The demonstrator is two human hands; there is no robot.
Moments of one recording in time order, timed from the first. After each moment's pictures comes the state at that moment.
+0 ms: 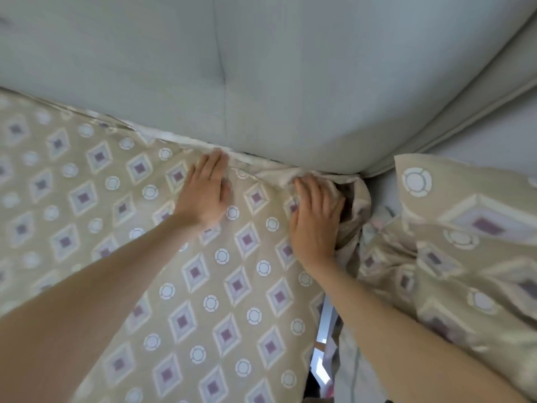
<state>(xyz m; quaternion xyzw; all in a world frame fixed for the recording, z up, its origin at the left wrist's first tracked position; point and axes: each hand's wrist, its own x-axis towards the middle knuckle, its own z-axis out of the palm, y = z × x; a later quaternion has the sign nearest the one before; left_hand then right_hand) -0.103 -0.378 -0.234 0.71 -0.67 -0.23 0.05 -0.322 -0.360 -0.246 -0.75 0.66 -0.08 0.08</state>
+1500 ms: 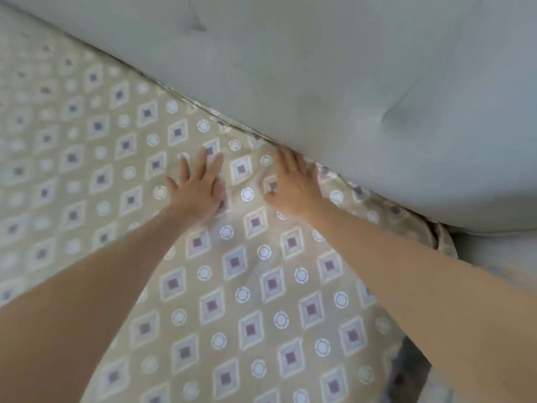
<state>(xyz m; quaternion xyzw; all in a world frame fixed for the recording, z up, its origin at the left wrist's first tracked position) 0.052 -0.333 -0.227 0.83 -0.49 -0.26 -0.04 -0.122 -0.433 -0.221 -0.86 0.45 0.12 0.21</state>
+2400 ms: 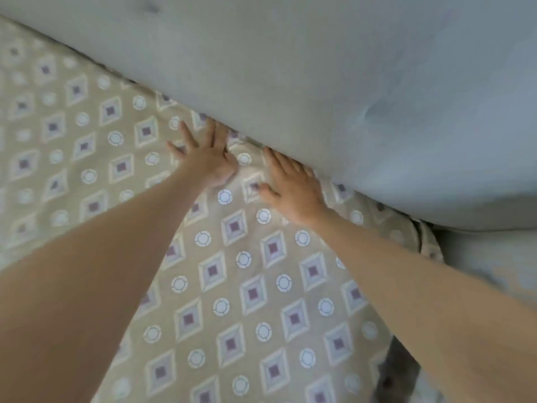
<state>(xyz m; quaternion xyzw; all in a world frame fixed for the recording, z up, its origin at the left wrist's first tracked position) 0.027 -0.429 -0.241 0.83 -0.47 -0.26 -0.09 -0.157 -0.450 -0.250 -0.89 0.43 0.05 0.16</state>
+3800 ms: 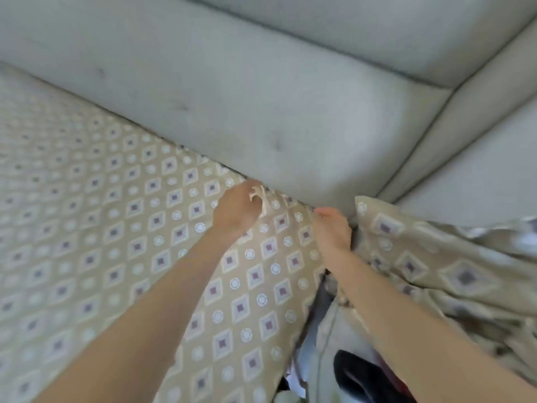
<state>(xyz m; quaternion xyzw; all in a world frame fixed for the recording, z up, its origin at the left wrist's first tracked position) -0.145 -0.307 -0.021 0.81 -0.42 -0.32 0.24 -0.311 -0.349 -0.052 -0.53 0.73 -0.16 0.41</state>
